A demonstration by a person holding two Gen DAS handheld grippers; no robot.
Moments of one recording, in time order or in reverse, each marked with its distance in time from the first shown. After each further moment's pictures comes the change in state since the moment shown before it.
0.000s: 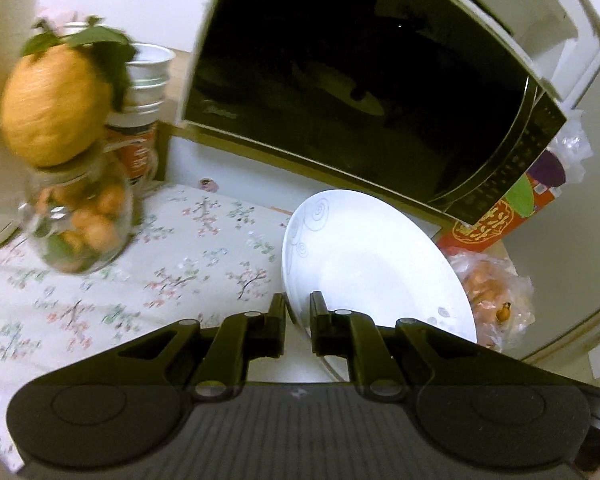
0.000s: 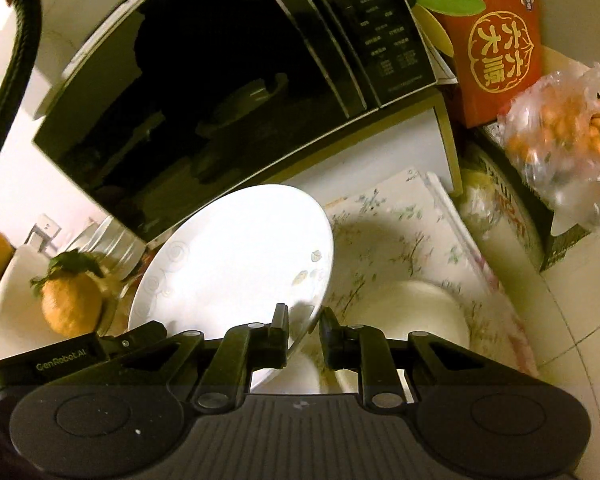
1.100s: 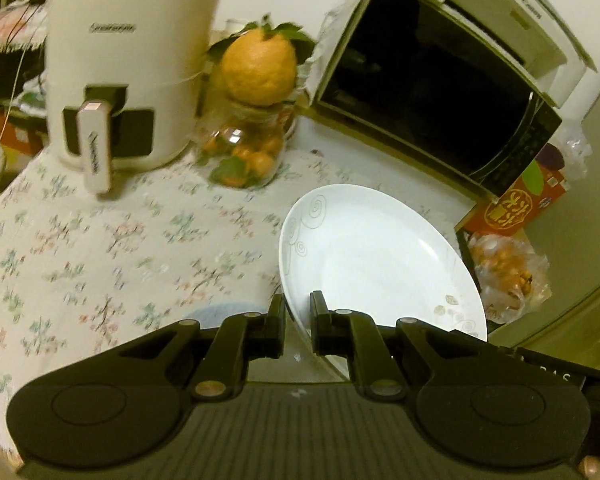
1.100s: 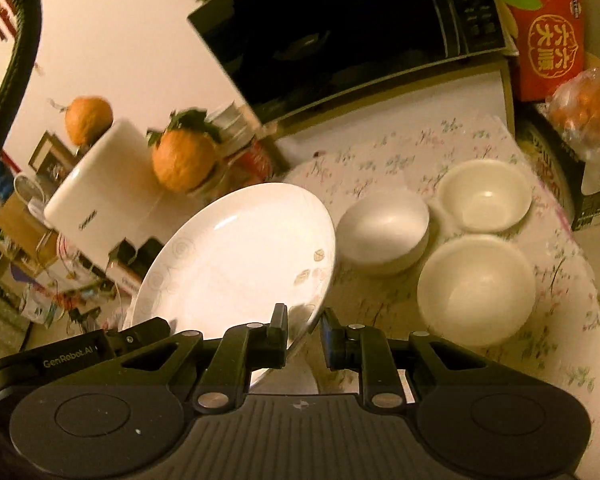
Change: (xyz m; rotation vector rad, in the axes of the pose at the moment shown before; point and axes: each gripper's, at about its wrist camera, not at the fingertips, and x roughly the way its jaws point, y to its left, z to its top) left arm -0.138 0.100 -0.104 -0.062 -0.036 0.096; right arm -0.075 0.081 -0.139 -0.166 0.080 0.094
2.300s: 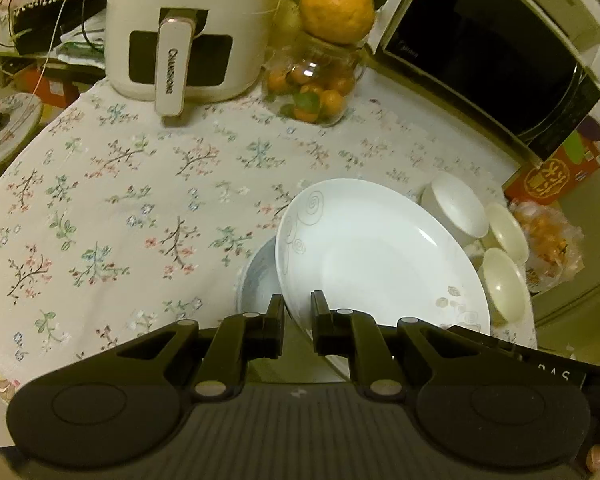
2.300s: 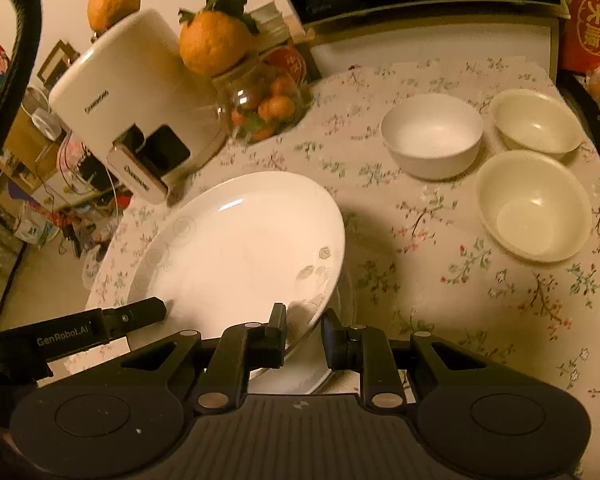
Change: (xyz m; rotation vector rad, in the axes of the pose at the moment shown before) left arm -0.004 0.054 -0.038 -0.027 0.104 0.083; right arm 0.037 0.033 -0.058 -0.127 0.188 -0.014
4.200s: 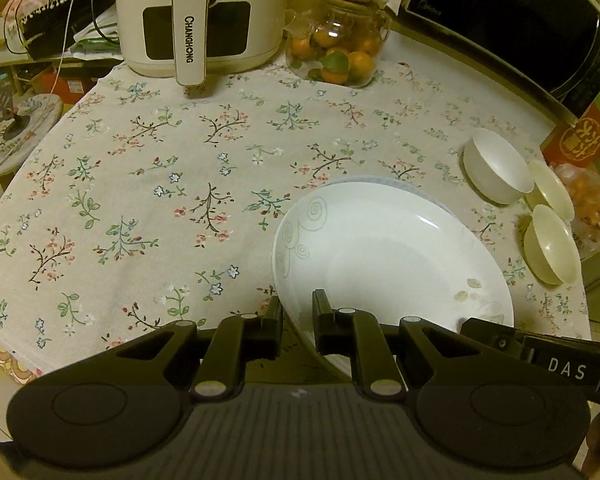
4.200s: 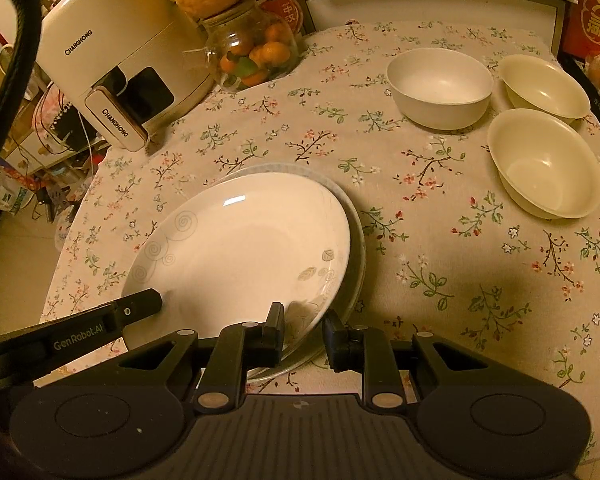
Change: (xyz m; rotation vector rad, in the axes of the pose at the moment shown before) left arm 0.019 0.003 -0.013 0.059 0.059 0.125; right arm 0.026 0.019 -0.015 -0.022 0.100 -0.085
